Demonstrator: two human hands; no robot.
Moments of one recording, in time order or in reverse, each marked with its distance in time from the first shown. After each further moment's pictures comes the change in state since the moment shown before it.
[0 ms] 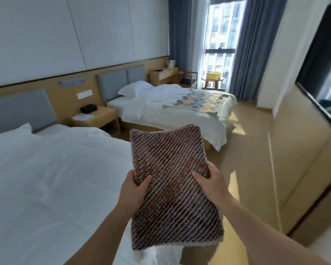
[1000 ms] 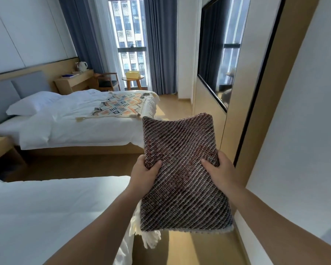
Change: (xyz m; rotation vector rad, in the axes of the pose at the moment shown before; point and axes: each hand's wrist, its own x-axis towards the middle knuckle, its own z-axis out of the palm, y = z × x) left_hand 0.080 0.148 0.346 -0.106 -0.502 0.206; right_hand 0.063 0.108 -0.293 -0.059 0.511 0.157
